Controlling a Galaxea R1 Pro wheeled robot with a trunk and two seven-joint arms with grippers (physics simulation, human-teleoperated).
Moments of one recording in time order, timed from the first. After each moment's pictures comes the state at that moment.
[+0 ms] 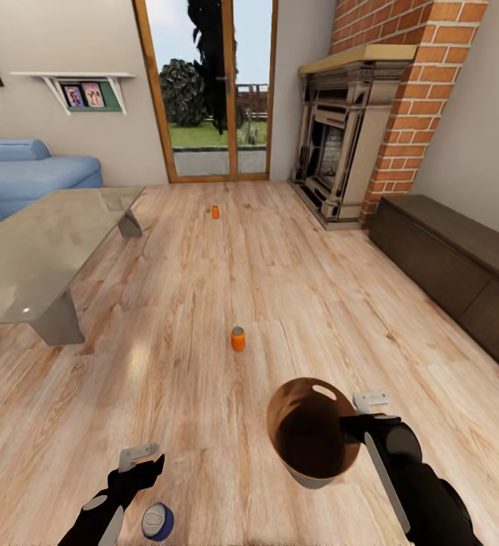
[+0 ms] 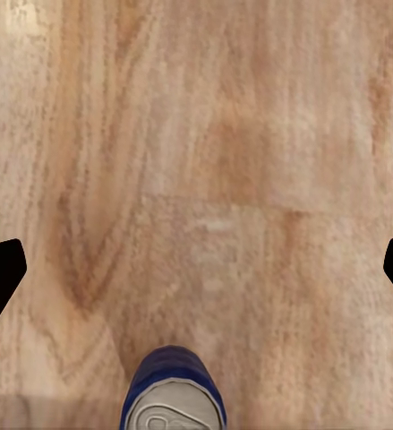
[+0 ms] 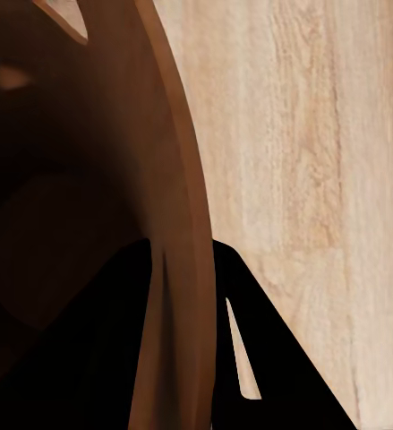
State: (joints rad) left arm -0.35 0.03 0.14 -0.66 0.11 0.05 -0.05; right arm -0.32 -0.04 0.07 -1.46 0.03 1.00 -0.09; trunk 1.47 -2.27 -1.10
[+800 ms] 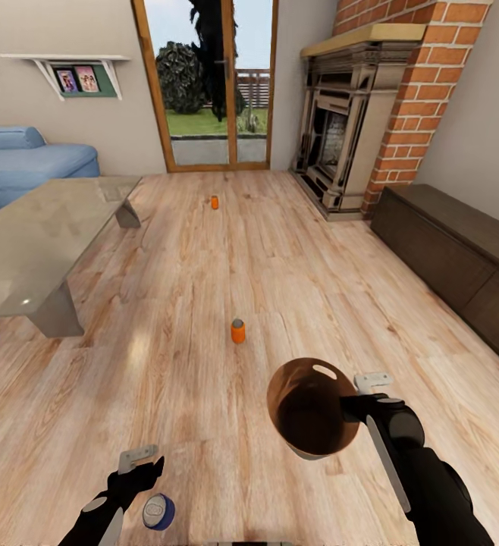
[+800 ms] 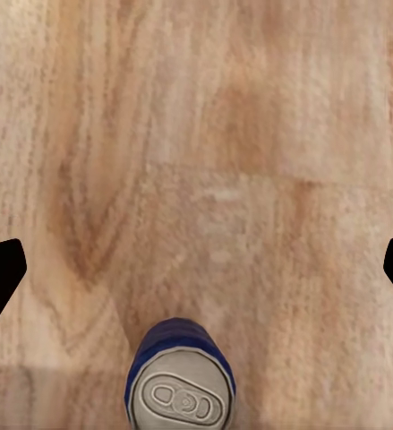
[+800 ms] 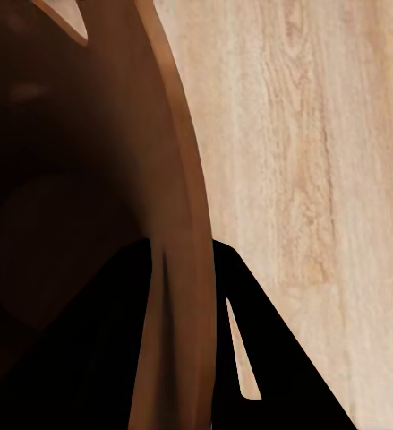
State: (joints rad) left arm -0.35 0.03 0.14 -0.65 0.11 0.05 -0.05; right arm -0.37 -0.05 0.07 -1.51 0.03 1.01 -0.09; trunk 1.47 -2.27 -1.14
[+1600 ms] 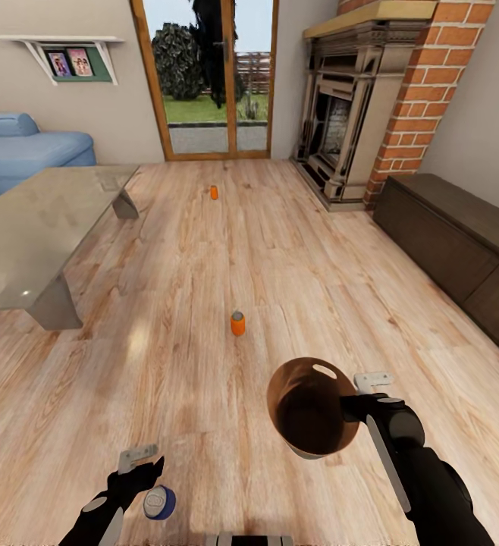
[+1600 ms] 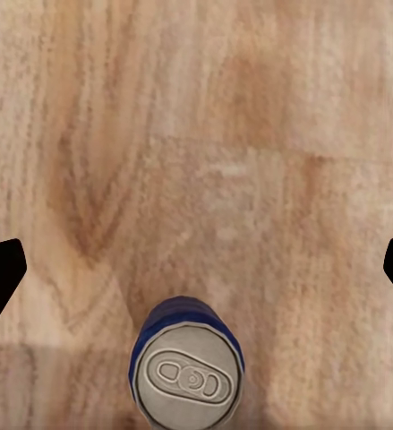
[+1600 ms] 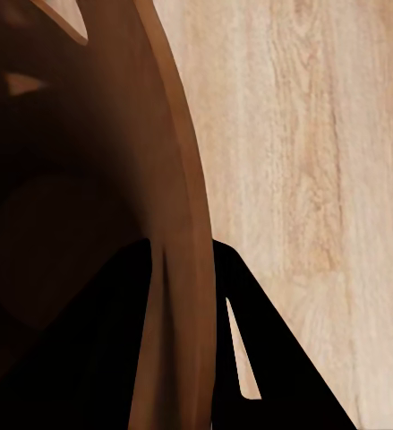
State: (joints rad) left arm -0.35 0.03 0.14 -0.65 0.11 0.05 -0.05; right arm -0.37 -0.05 0.07 -1.51 0.02 1.01 -0.09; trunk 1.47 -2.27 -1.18
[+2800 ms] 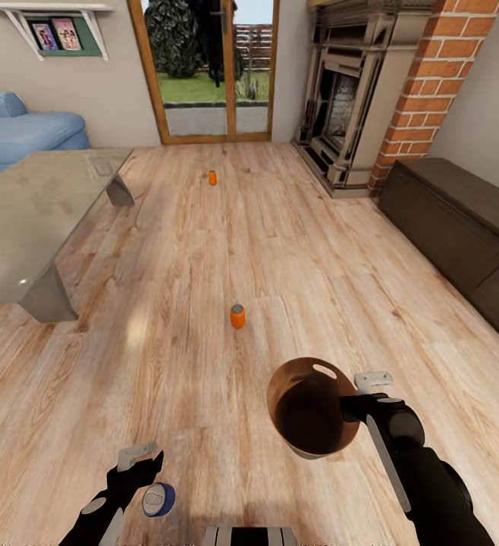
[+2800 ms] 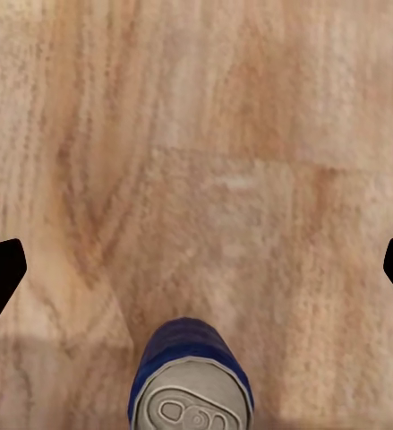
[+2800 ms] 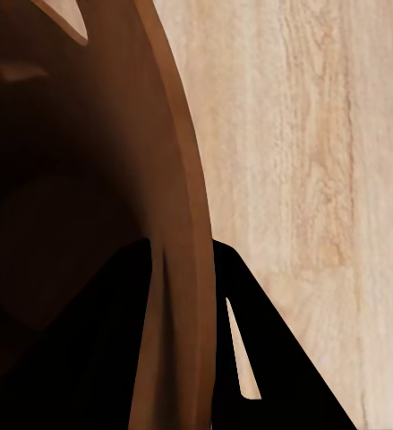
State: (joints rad) left arm -0.35 0.03 0.14 -0.65 0.11 -0.02 -0.05; right arm -0.37 -0.05 0.07 -1.51 0.02 1.01 -0.09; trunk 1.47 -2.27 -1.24
